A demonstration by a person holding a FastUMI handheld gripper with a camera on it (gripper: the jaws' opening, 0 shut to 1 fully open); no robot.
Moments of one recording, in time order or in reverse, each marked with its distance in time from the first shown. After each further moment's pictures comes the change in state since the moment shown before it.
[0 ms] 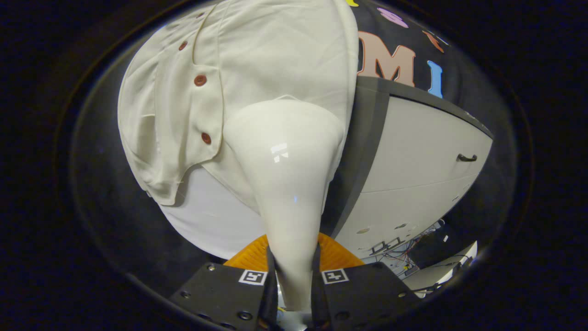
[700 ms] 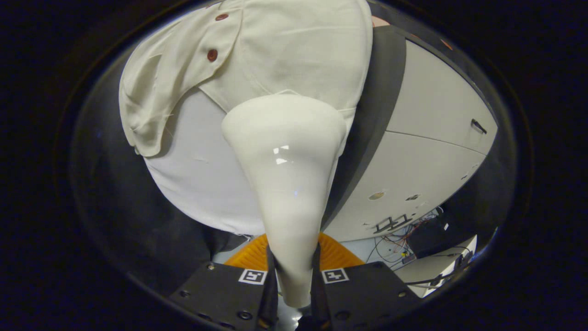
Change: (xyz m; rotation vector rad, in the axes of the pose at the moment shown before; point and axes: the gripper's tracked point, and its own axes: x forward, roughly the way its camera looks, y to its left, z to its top) arm 0.024 0.004 -0.066 -0.045 0.141 -0.029
